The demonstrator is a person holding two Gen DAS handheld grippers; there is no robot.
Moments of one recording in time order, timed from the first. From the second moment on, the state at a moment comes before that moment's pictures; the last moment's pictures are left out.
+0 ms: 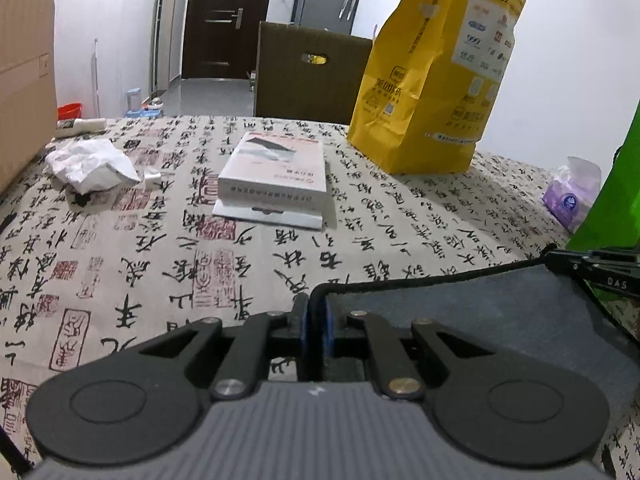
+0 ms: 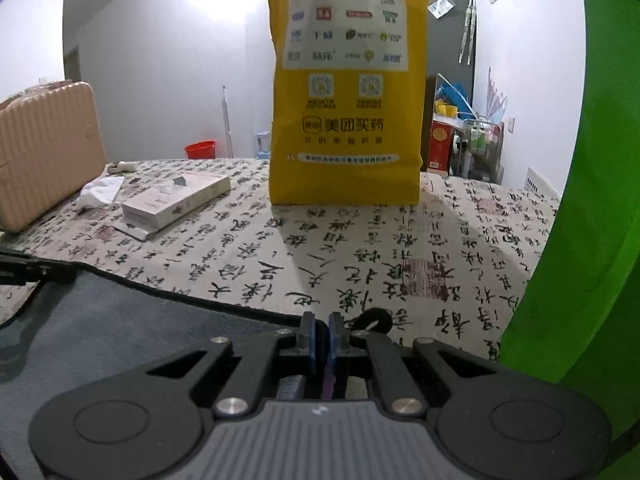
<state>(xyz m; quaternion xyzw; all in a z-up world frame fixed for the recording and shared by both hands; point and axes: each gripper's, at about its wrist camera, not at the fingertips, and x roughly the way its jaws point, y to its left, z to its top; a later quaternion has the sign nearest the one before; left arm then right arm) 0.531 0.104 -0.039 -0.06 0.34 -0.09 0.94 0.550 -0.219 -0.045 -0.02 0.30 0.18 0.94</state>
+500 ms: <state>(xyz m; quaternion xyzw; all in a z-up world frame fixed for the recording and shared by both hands) 0.498 0.093 -0.018 -0.03 0.33 -0.09 0.94 0.527 -0.229 -0.021 -0.01 0.28 0.18 0.94</state>
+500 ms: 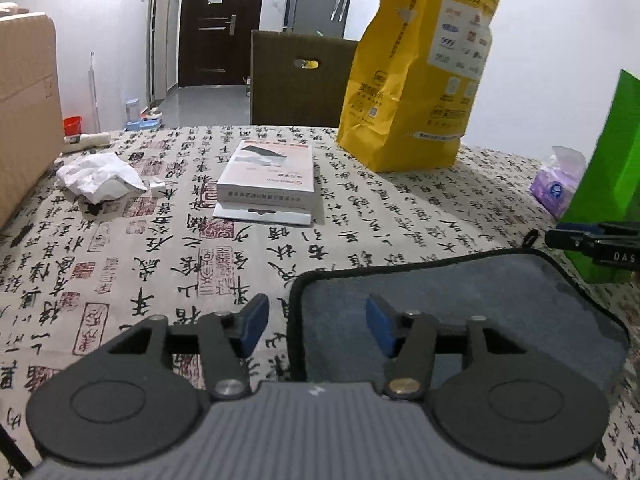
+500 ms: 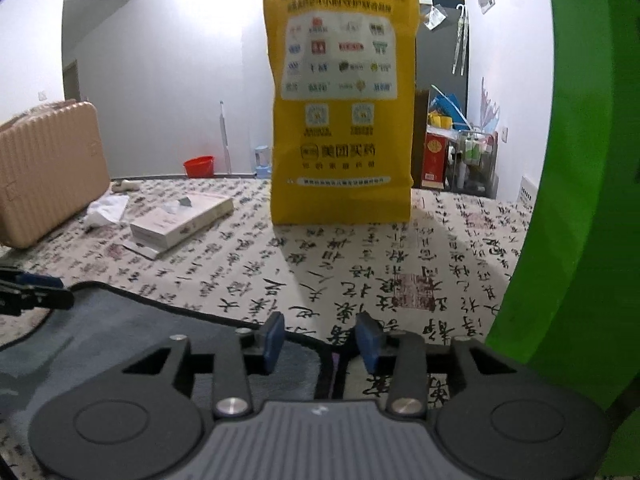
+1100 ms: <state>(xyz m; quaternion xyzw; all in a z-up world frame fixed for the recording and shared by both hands) 0.441 0.090 0.001 -0.05 0.32 -0.04 0.95 0.460 -0.235 -0.001 -0.01 0.27 0.18 0.95</state>
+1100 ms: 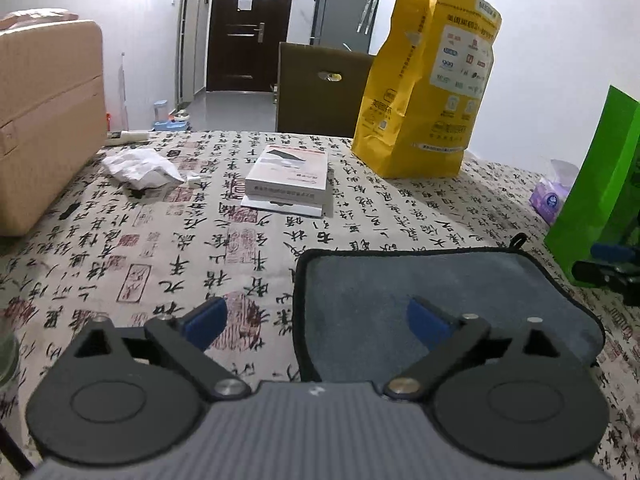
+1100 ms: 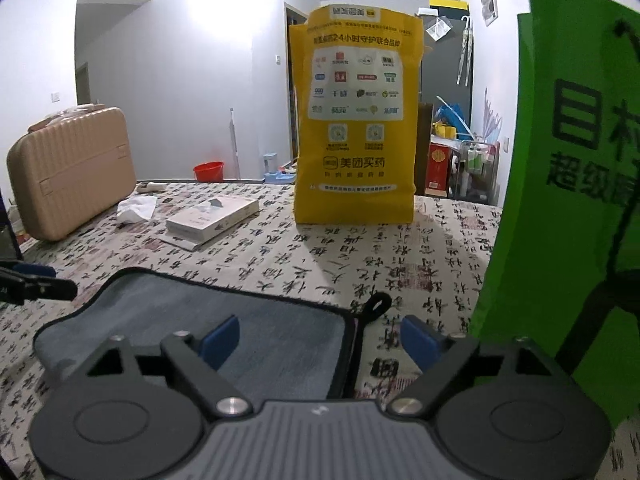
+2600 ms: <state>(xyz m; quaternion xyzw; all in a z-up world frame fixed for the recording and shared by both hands) 0.209 0.047 0.032 -0.03 0.21 -0.05 0.97 0.241 -0.237 0.023 0.04 0.21 0.18 0.96</state>
